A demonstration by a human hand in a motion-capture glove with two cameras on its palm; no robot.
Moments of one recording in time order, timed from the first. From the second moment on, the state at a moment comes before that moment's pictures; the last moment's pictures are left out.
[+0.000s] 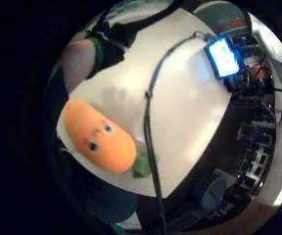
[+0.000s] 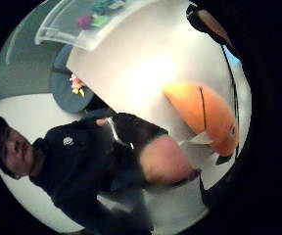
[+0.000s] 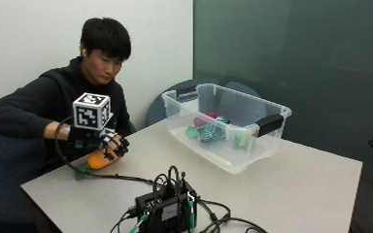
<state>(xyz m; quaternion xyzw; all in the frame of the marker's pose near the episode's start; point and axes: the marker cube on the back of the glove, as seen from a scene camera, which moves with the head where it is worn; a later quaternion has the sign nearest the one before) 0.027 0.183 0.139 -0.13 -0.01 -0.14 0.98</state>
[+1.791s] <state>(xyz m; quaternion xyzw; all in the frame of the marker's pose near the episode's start) -0.136 -0.128 0.004 0.07 -0.13 -0.12 0.98</state>
